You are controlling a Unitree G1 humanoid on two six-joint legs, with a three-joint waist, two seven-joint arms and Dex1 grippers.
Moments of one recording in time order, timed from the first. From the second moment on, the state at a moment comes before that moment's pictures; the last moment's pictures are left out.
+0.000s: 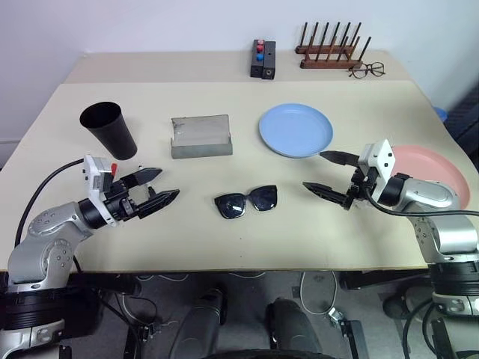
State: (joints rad) left arm -0.16 0.66 0.29 -0.09 -0.68 0.43 -1.05; right arm -0.34 -0.71 -0.10 -0.01 0.41 0.23 1.02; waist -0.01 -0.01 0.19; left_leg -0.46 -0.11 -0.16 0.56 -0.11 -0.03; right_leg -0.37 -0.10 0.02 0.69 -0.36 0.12
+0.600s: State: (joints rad) left arm -0.12 0.79 0.44 -0.01 -0.65 0.39 -1.02; right arm -0.42 -0.60 -0.03 -0.06 0.40 0.25 0.97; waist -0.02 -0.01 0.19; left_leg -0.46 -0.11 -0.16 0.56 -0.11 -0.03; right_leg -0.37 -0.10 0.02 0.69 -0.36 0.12
